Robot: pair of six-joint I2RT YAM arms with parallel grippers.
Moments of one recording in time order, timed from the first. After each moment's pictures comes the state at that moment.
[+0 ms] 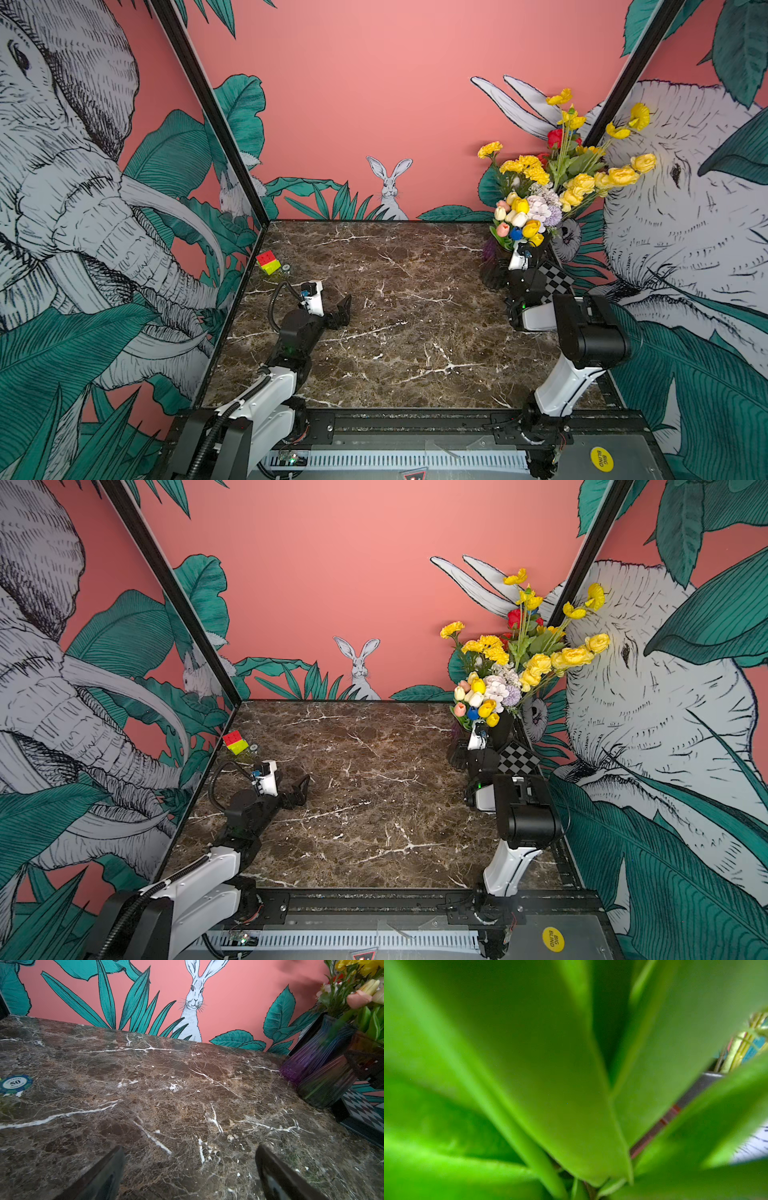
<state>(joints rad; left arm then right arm) -0.24 0.98 0.16 0.63 0.16 -0.26 0.01 1.77 0.60 1.23 -0.05 -0.01</state>
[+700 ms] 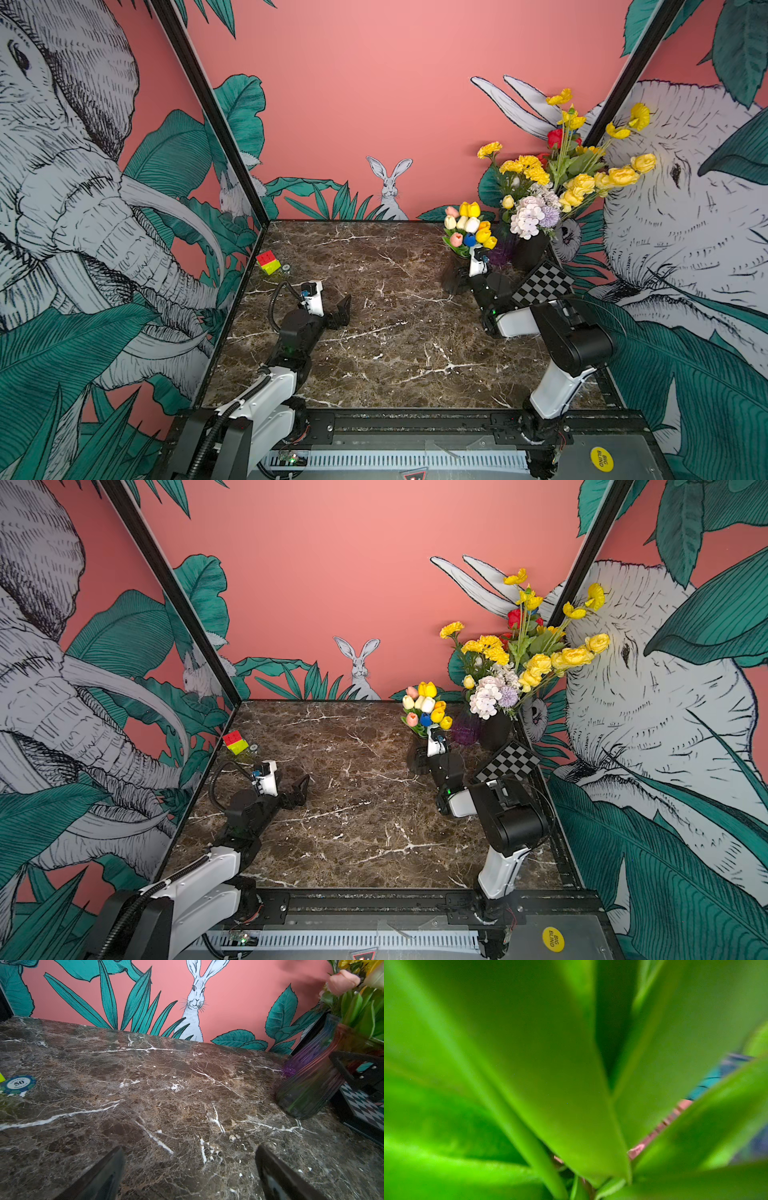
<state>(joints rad) -0.24 0.98 0.16 0.63 0.16 -0.25 0.37 1.77 0.61 1.21 0.02 -0.01</state>
